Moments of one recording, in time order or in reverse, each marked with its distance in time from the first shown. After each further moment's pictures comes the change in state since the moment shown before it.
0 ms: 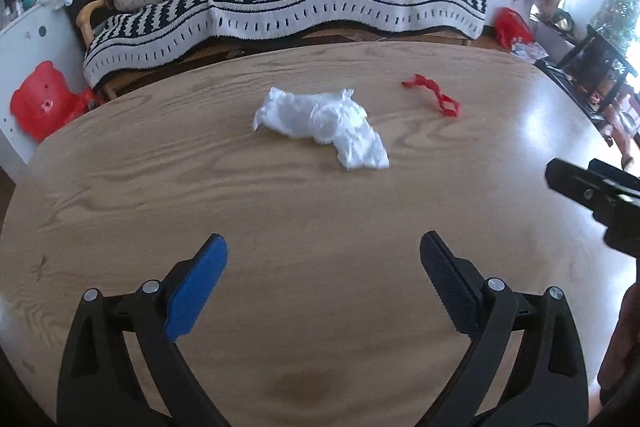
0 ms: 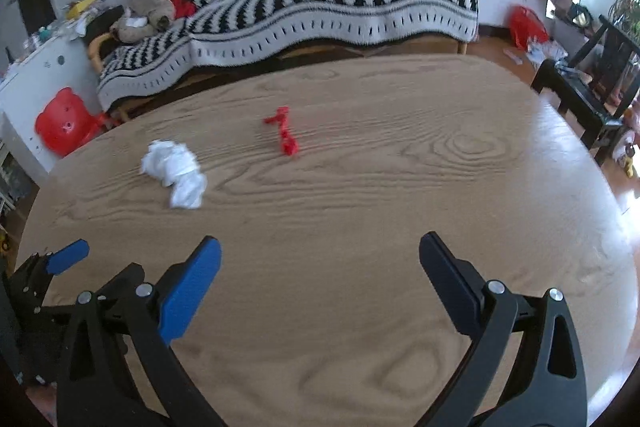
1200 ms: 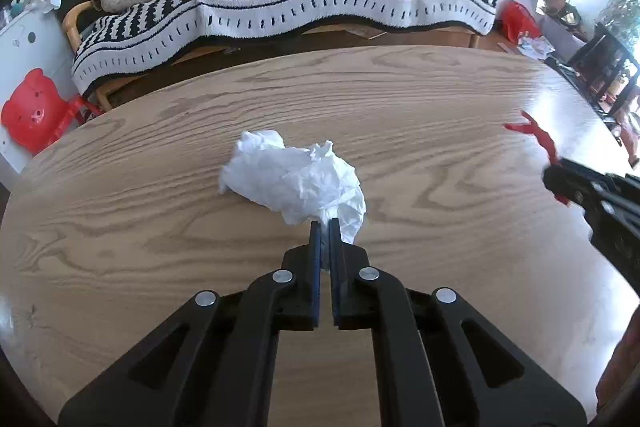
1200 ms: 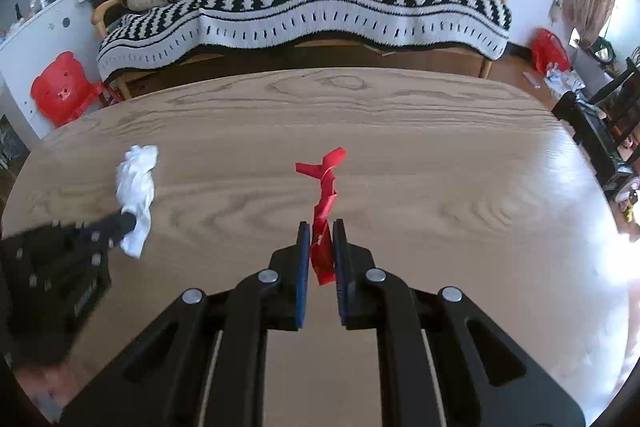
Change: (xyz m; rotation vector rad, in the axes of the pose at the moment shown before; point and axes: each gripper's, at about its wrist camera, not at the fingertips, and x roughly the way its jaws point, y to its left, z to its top) left arm 0.037 -0.001 0.040 0.009 0.031 -0.003; right arm 0.039 0.026 0.034 -0.139 0.020 -0.019
